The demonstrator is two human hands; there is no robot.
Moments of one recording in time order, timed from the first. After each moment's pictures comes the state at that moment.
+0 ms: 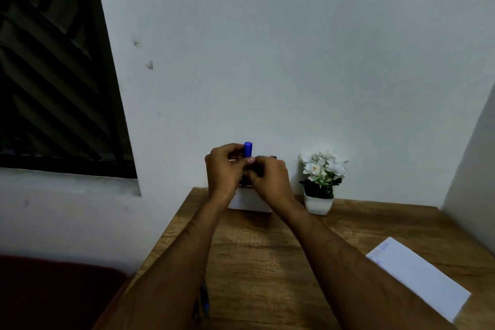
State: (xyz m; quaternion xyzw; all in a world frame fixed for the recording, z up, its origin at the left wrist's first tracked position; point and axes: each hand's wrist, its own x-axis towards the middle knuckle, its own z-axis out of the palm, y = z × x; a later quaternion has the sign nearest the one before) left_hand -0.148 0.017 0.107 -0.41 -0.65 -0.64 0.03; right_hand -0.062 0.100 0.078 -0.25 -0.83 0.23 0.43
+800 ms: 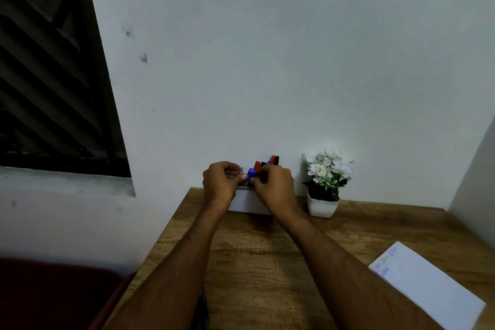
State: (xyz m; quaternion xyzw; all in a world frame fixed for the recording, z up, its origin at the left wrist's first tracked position) left_hand -0.192 0.048 0.055 -0.36 -0.72 -0.59 -0.04; right_hand -0.079 0.118 0.057 -0.37 -0.82 0.19 0.39
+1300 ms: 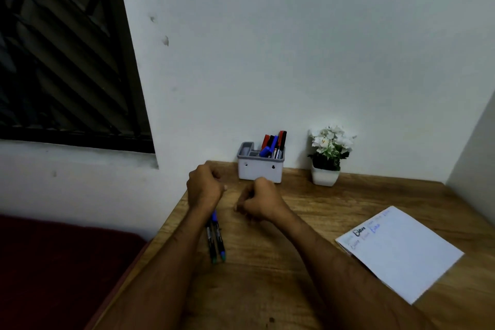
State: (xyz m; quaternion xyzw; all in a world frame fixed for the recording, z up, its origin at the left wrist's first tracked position) left_hand -0.175 -0.057 0.030 -0.27 -0.86 -0.44 -0.02; right_hand -0.046 0.013 0.031 -0.37 -0.84 0.37 0.13
